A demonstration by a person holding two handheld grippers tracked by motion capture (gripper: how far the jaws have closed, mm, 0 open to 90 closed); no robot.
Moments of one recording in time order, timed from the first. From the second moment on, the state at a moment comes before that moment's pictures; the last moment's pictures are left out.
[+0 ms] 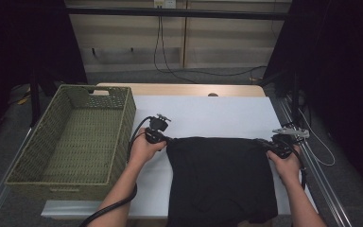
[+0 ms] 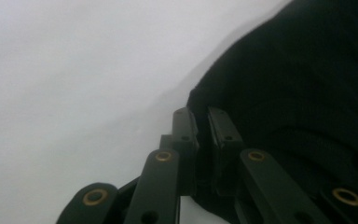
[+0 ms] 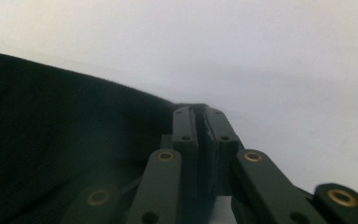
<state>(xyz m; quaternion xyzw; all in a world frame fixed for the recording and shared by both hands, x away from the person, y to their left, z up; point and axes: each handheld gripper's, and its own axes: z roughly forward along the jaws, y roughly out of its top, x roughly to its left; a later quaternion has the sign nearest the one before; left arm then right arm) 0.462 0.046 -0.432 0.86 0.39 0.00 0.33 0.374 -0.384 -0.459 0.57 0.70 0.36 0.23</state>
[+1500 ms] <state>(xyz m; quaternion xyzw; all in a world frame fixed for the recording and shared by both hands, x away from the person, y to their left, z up) 0.564 0.048 -0.390 0.83 0.43 0.07 0.36 0.462 -0.395 -0.413 0.59 0.66 0.37 0.30</state>
